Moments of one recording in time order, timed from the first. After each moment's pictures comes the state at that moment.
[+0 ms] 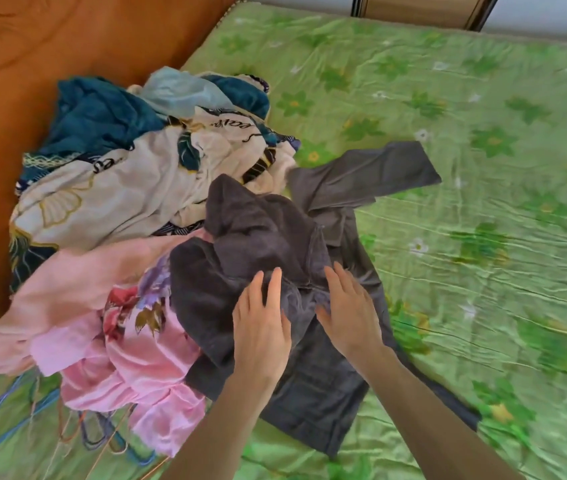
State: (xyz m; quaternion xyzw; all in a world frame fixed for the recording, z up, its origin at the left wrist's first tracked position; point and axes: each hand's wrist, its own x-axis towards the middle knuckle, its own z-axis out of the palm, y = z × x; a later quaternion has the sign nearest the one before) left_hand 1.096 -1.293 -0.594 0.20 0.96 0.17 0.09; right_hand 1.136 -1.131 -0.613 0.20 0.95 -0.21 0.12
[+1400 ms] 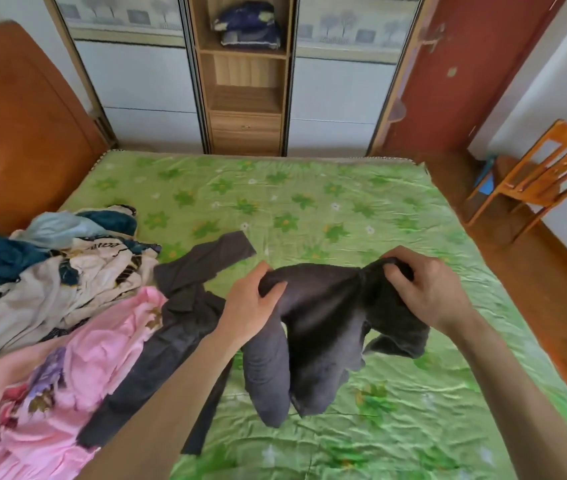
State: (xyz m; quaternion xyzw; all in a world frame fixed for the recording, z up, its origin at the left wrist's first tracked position) left_hand 1.265 -1.073 -0.285 0.39 0.79 0.45 0.16; right_hand 1.495 -0.881 -0.178 0.31 0.91 -0.21 -0.15
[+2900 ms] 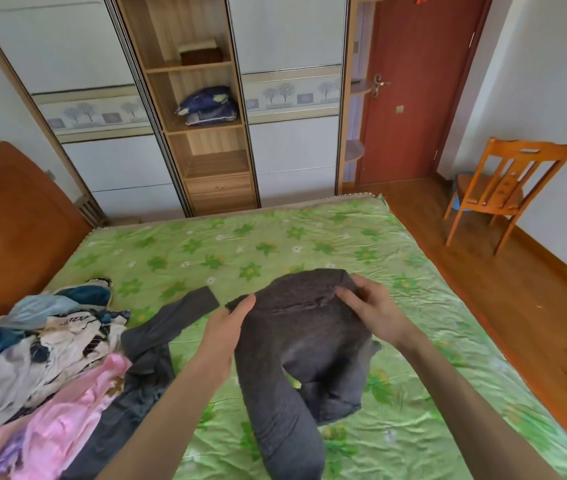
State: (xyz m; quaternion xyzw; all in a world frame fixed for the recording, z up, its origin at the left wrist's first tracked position) left_hand 1.420 -0.950 -0.178 0.04 0.70 0.61 0.37; right_hand 1.613 -0.752 -0.183 0.22 0.75 -0.58 -0.25
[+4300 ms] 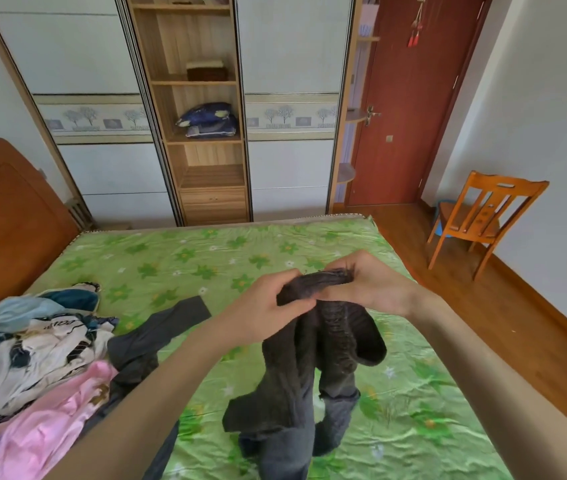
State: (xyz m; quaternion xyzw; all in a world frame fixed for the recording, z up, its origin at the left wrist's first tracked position) left_hand 1.437 -0.951 -0.079 0.57 0.67 0.40 0.26; right_hand 1.596 -0.784 -0.056 0.13 0.84 -0.51 -0.10
